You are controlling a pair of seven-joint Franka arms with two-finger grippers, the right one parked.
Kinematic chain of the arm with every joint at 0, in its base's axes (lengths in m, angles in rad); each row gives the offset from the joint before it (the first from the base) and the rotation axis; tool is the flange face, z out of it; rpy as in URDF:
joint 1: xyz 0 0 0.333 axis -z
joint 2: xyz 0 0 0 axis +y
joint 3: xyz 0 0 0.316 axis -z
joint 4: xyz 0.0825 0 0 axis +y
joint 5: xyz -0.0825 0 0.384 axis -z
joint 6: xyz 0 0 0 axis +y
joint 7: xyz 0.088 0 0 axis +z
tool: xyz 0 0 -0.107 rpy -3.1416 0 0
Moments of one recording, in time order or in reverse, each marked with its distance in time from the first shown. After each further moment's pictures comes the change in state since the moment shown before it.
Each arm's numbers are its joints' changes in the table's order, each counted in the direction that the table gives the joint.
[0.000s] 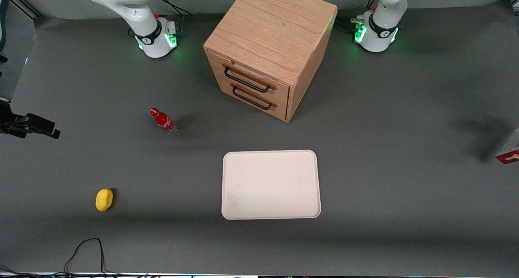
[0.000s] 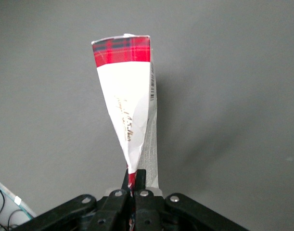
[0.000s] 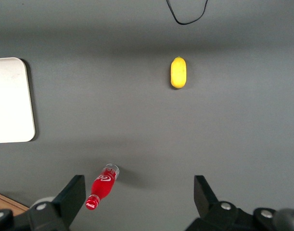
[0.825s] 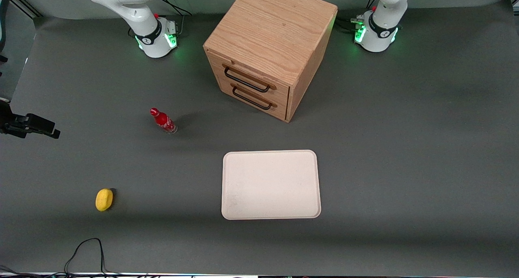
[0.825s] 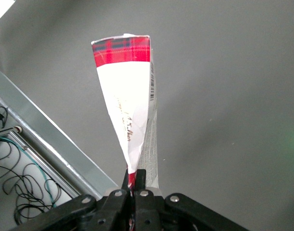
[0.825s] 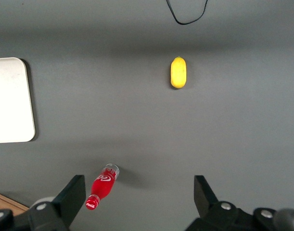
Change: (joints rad) arm 0.013 -0.076 0.003 -0.562 -0.090 0.686 0.120
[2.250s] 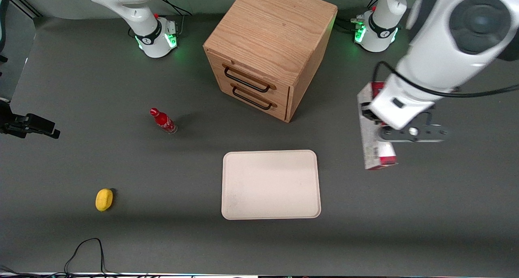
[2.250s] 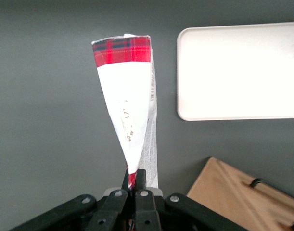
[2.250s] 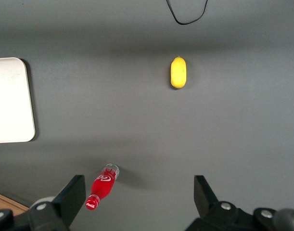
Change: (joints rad) arm 1.105 0.045 0.024 -0.015 -0.017 0.030 1.855
